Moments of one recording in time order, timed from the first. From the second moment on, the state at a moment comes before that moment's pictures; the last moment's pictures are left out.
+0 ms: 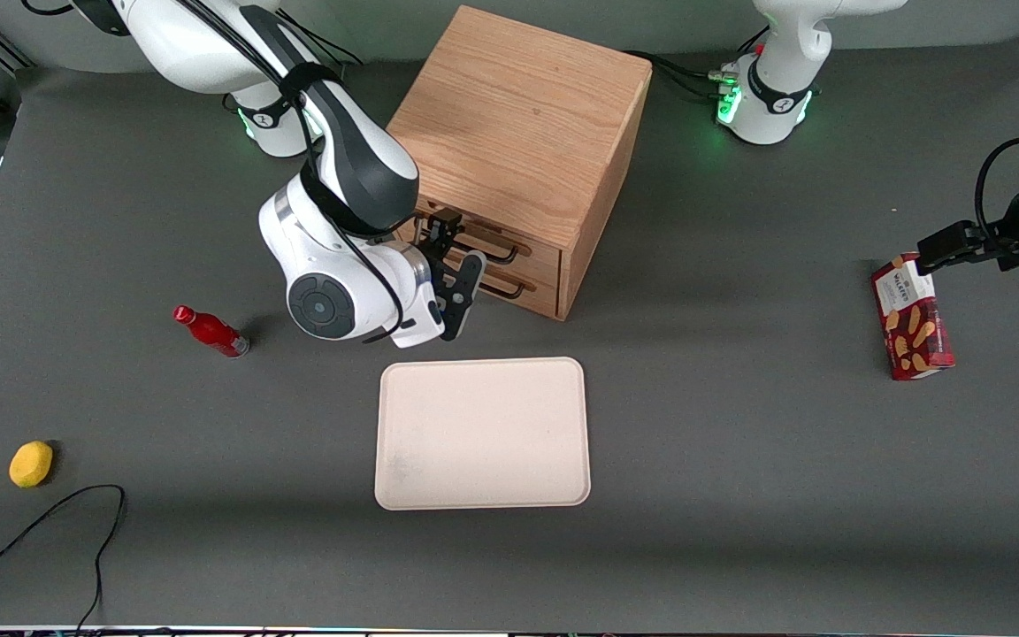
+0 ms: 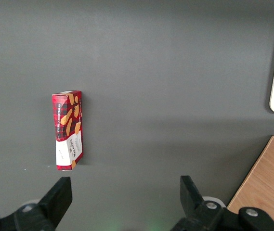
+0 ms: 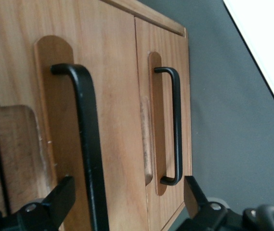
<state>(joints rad) 0.47 0.54 0.08 -1.41 0.45 1.56 -0.61</state>
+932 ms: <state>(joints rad) 0.49 0.55 0.08 -1.45 0.45 1.64 -0.61</state>
